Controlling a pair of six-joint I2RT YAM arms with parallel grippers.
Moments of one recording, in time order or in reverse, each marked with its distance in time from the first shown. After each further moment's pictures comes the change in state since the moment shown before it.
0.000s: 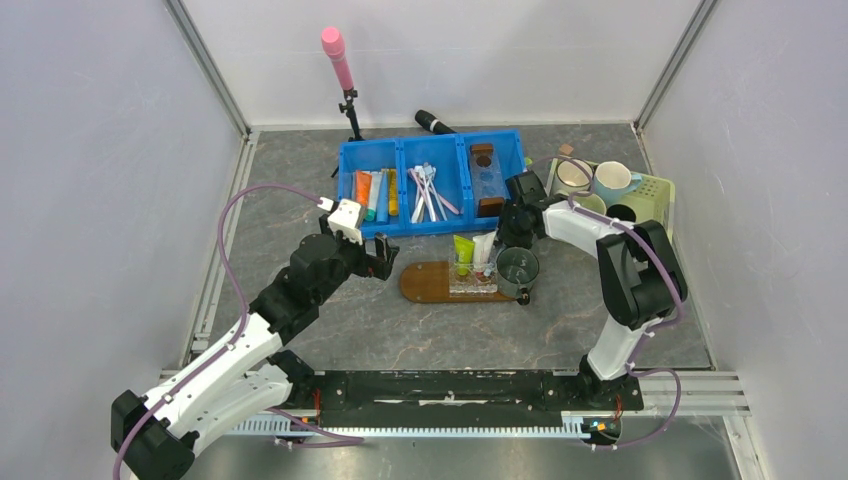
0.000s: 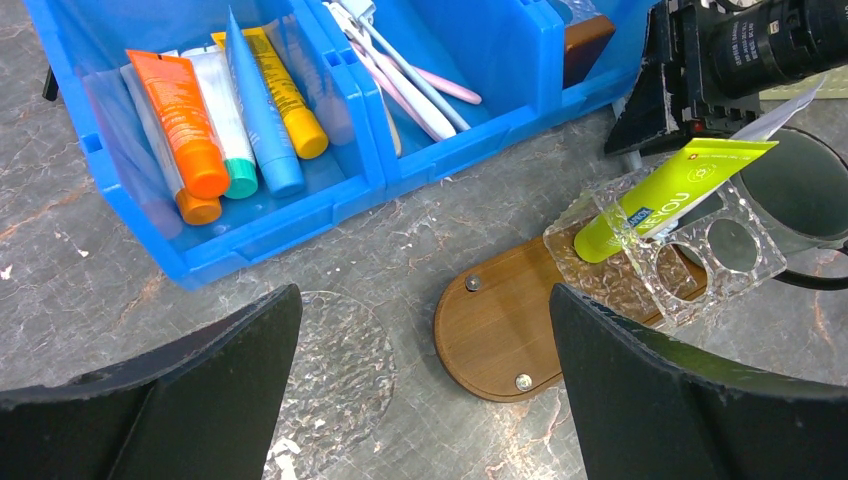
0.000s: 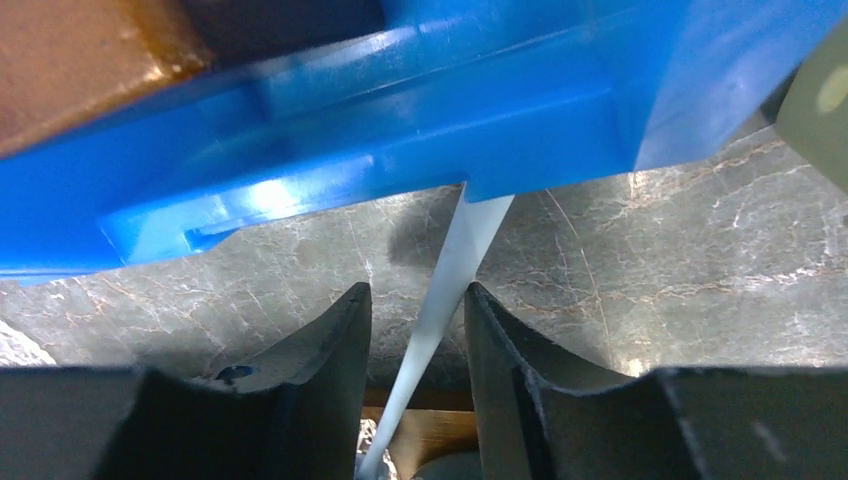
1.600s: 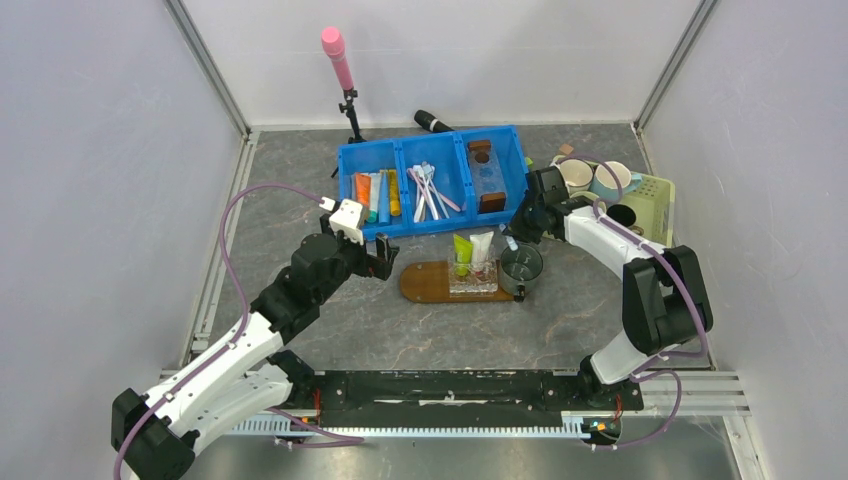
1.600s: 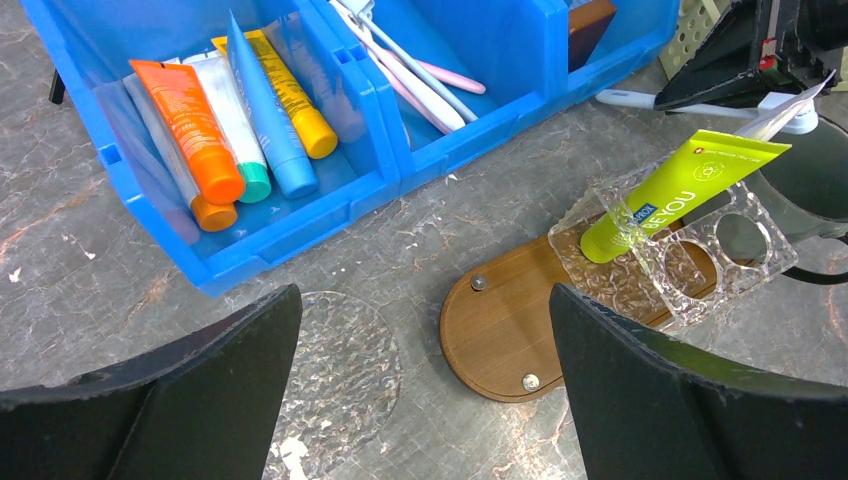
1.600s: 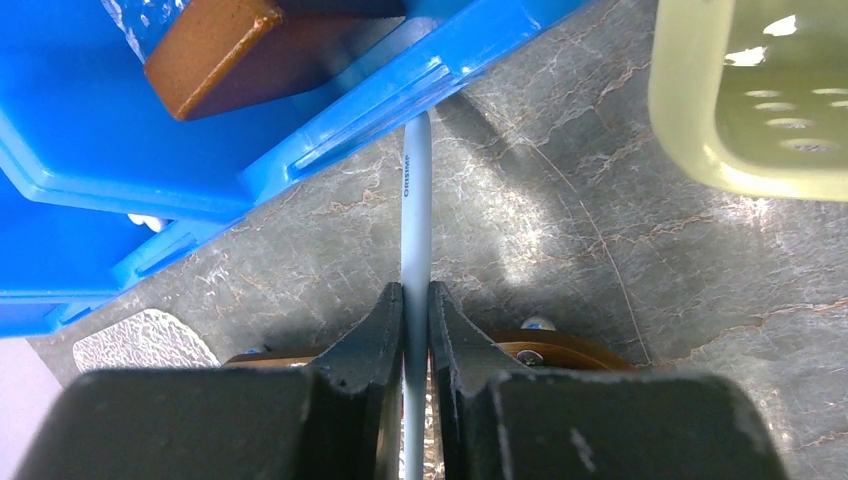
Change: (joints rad) left arm 0.000 0.009 -0.002 0.006 -0.003 0.017; right arm -0.057 -0.172 -0.055 0.023 -0.024 0.180
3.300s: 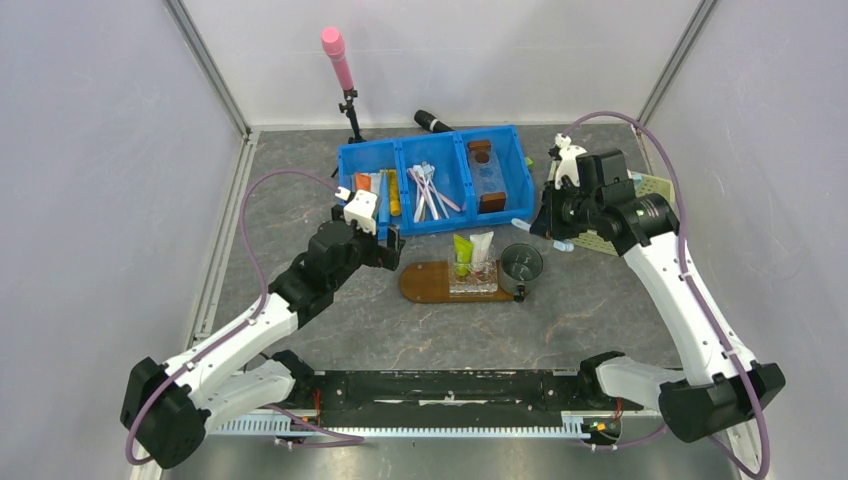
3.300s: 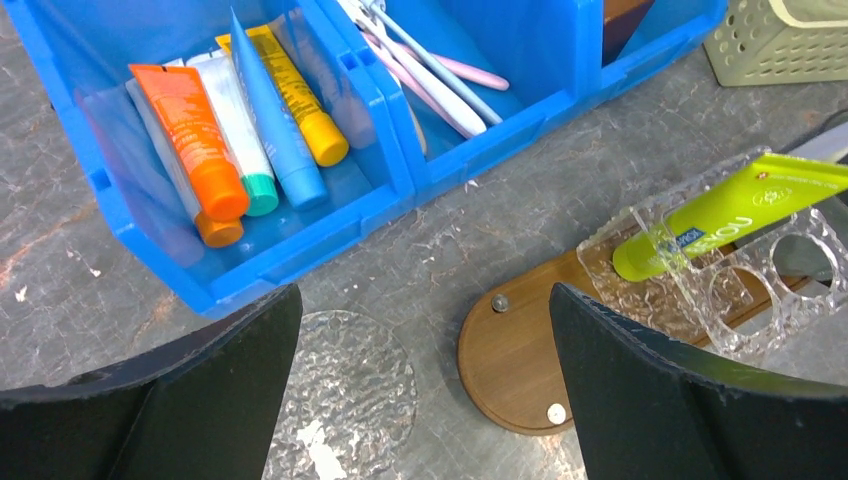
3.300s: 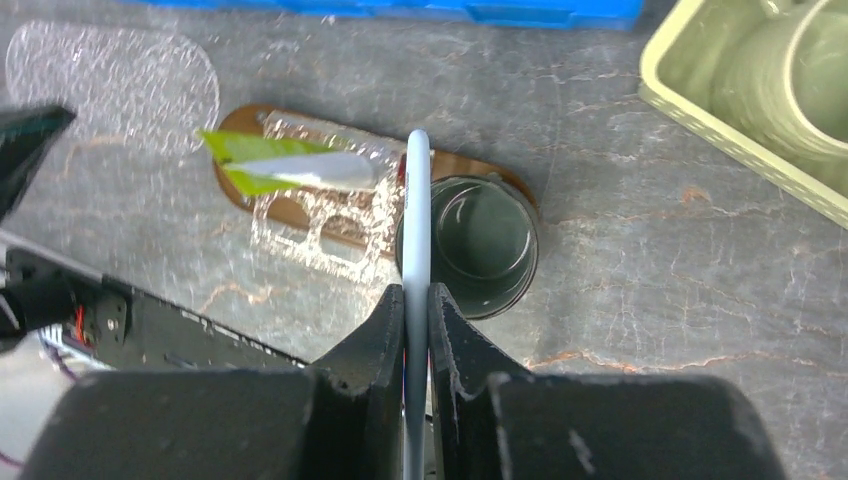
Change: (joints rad) left arm 0.008 0.150 0.030 0.072 -0.012 0.031; right arm -0.006 -0.408 0.293 -0.561 -0.166 -0.591
